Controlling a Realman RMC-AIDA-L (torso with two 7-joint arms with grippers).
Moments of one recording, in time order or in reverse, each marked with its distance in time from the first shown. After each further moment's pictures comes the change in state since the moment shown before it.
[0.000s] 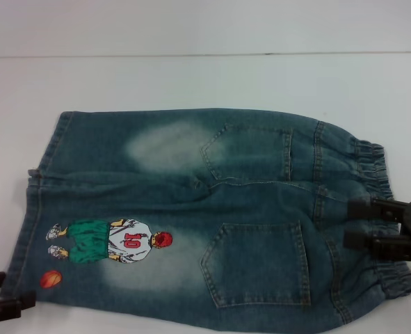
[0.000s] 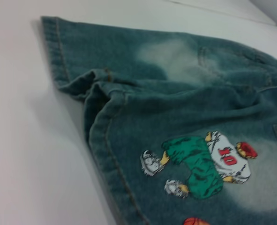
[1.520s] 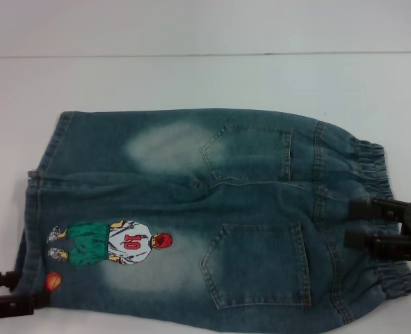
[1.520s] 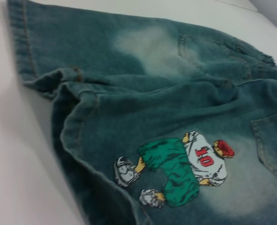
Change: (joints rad) left arm -0.076 0.002 0.008 0.027 0.085 0.068 -0.094; right arm -0.002 0.000 0.003 0.000 0.000 0.001 -0.004
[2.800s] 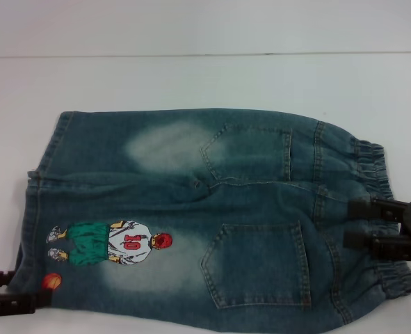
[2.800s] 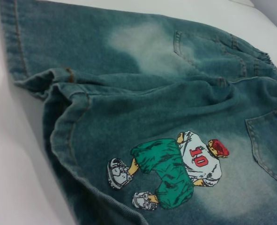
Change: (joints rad) left arm -0.020 -0.001 0.003 0.017 0.023 0.019 -0.030; right arm 0.000 0.002 -0.002 0.000 0.000 0.003 -0.002
